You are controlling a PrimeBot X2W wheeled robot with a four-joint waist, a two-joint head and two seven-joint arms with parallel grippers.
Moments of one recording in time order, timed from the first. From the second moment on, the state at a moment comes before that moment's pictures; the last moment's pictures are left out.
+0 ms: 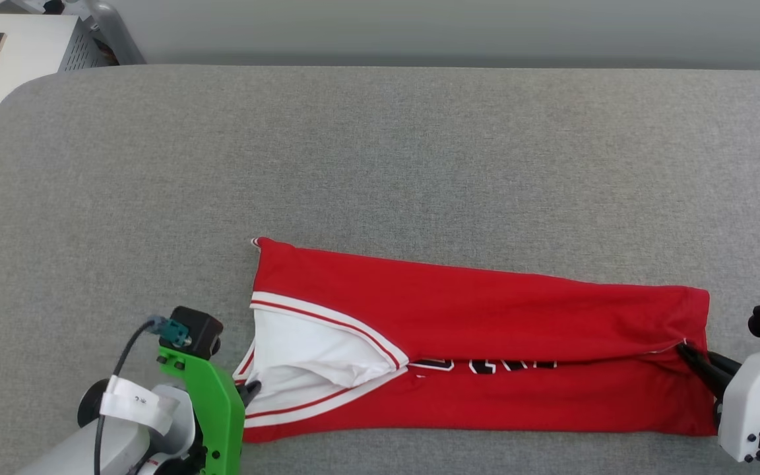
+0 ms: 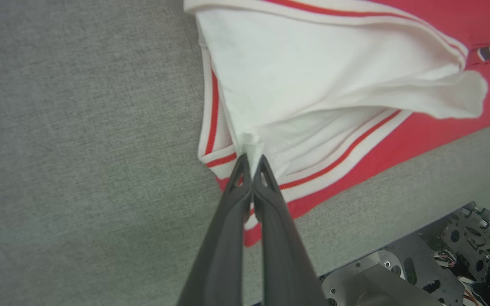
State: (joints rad) left arm -0.37 0.77 -0.90 0.02 -1.04 0.16 0.36; right arm -0.11 -0.68 0.33 0.12 0.75 0.13 0.31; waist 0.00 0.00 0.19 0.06
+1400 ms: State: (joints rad) left arm -0.18 0.37 -0.28 -0.09 -0.32 0.11 -0.26; right arm 0.02 -0.32 -0.23 0.00 0.69 0.13 0.78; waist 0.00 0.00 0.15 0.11
